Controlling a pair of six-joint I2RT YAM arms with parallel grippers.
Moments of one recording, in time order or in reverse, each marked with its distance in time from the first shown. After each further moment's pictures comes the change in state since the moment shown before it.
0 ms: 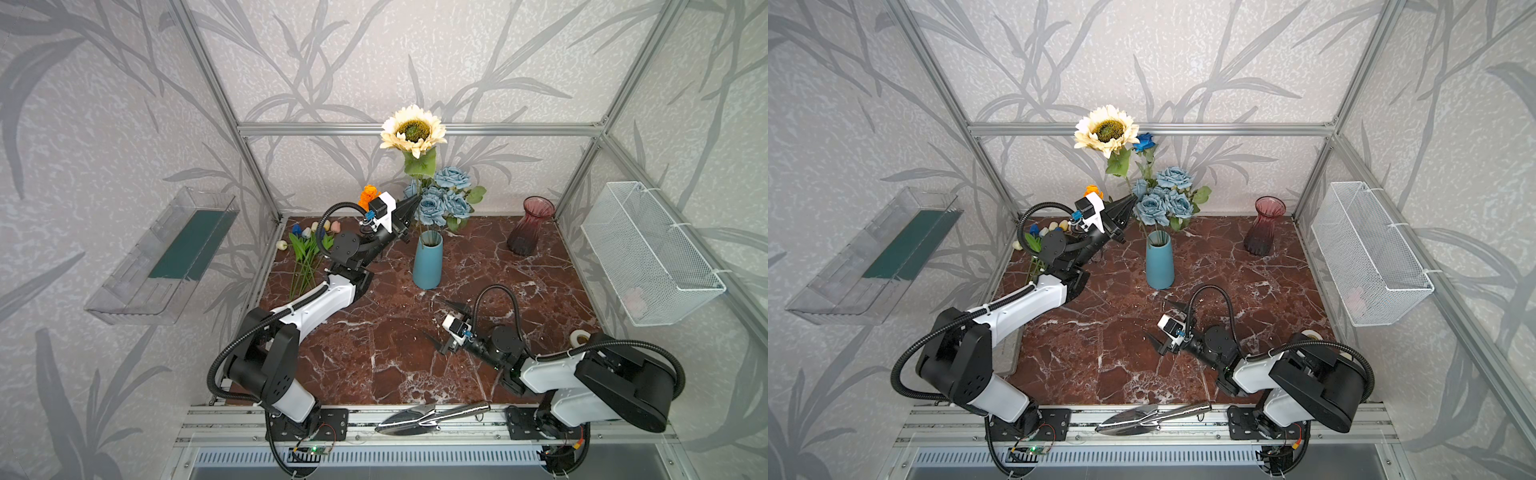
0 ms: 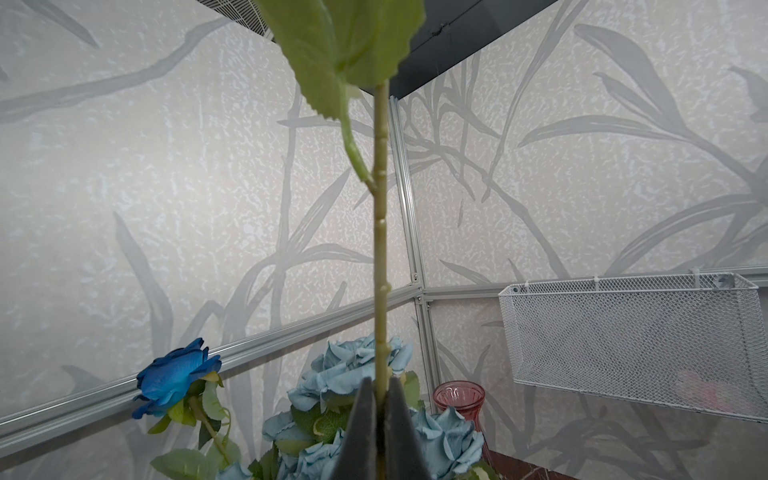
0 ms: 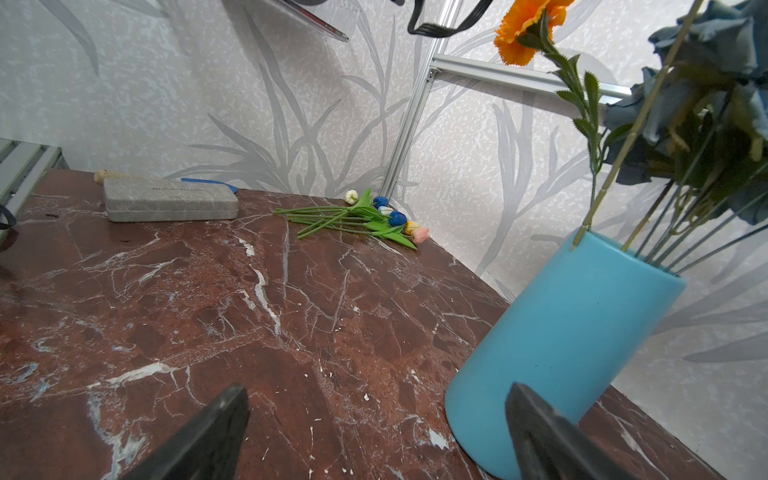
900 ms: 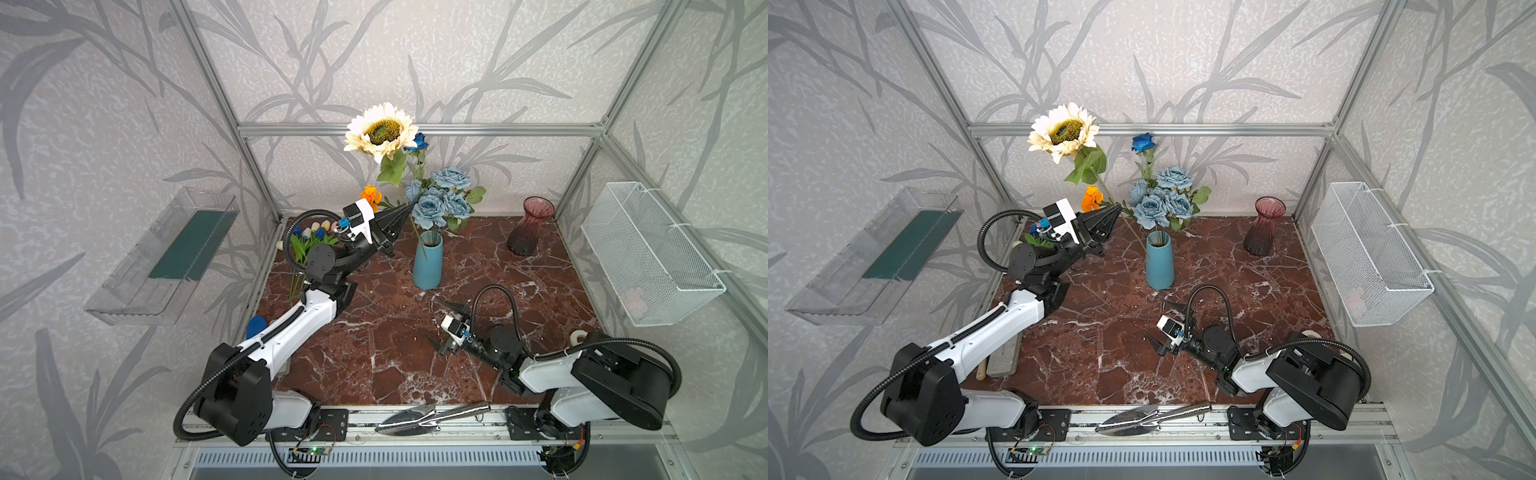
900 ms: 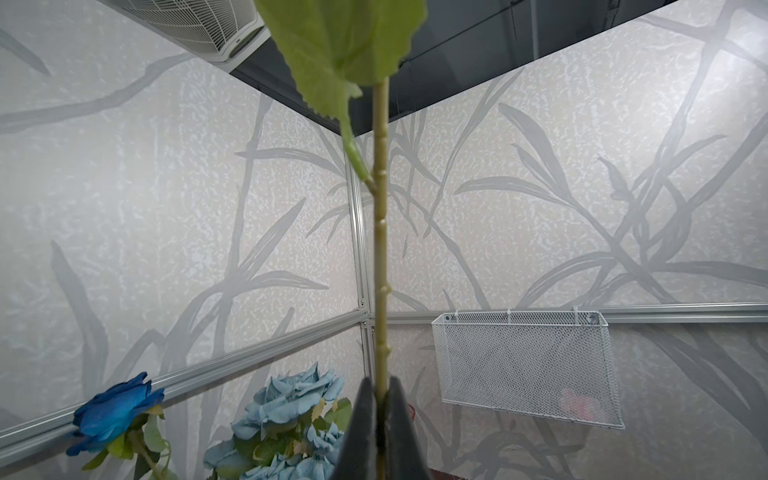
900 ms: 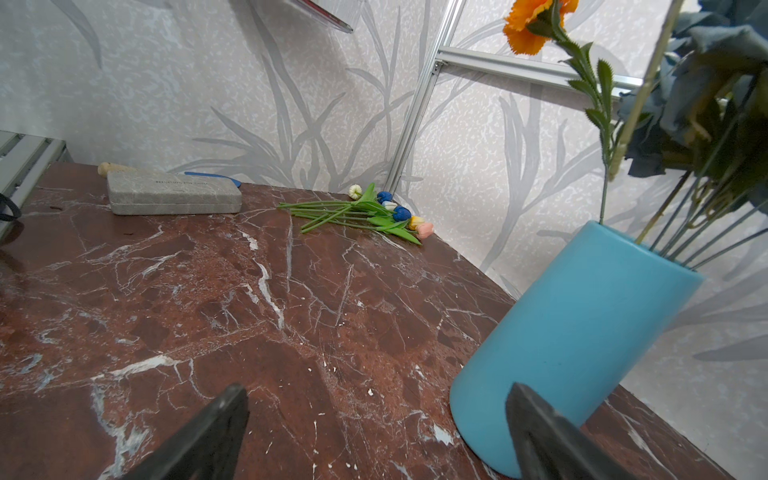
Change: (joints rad) left arm 0.028 -0.211 -0.091 -0.025 0.142 -0.179; right arm -0.001 0.014 0.004 0.000 -0.008 0.000
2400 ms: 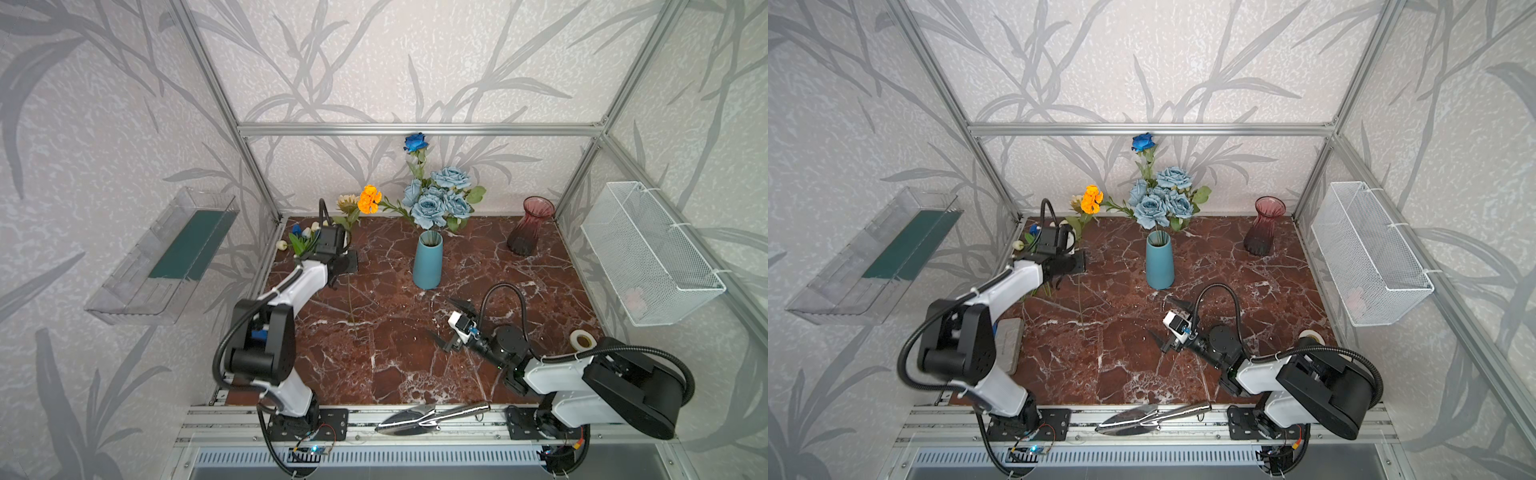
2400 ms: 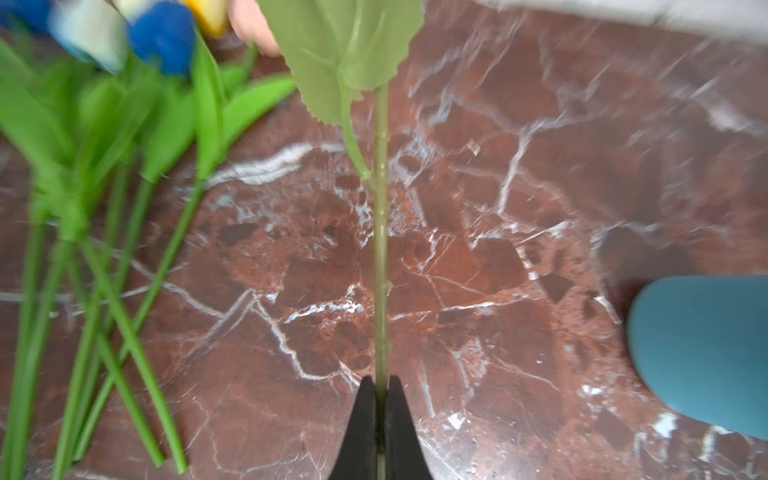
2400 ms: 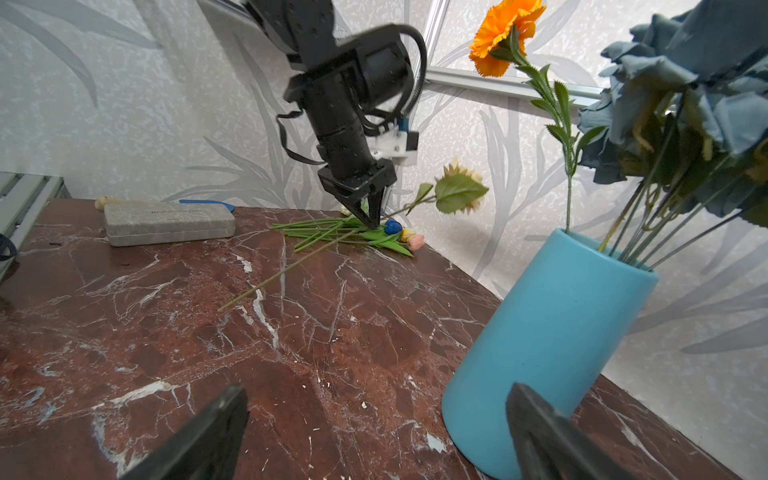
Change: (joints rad) left arm 0.309 0.175 0.040 -1.336 -0.561 -0.007; right arm -0.026 -0.061 -0.018 -0.002 -0.010 0.053
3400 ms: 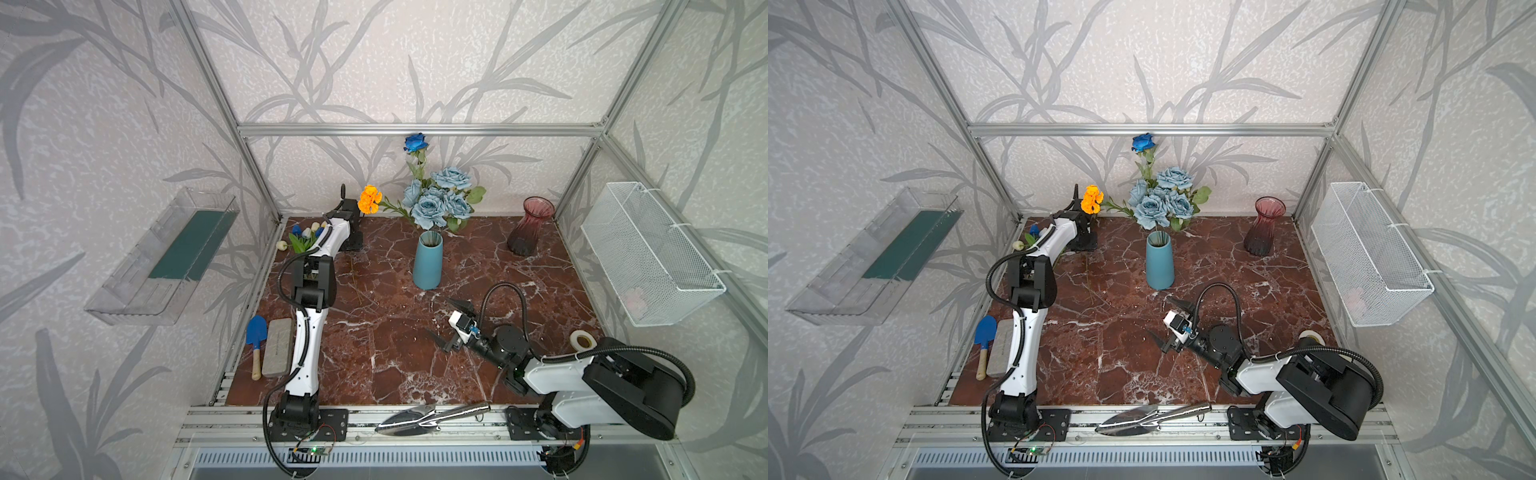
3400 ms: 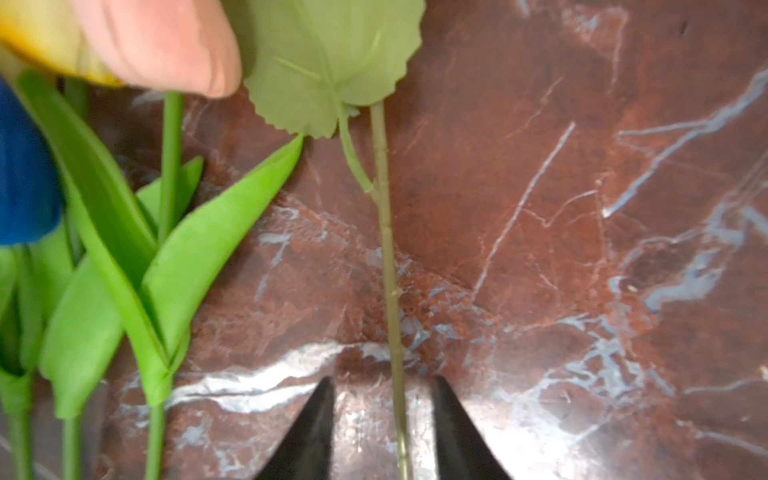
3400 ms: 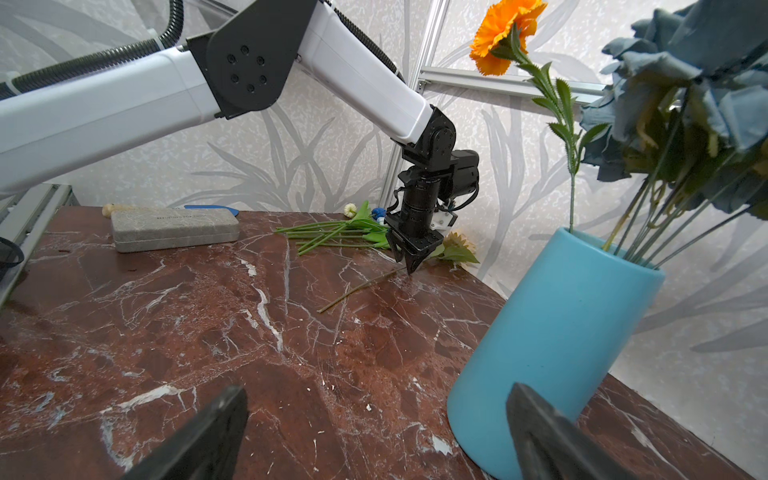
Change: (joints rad) left arm 0.025 1.036 1.308 -0.727 -0.169 0.085; right arm -0.006 -0.003 0.002 -0.002 -0.015 0.019
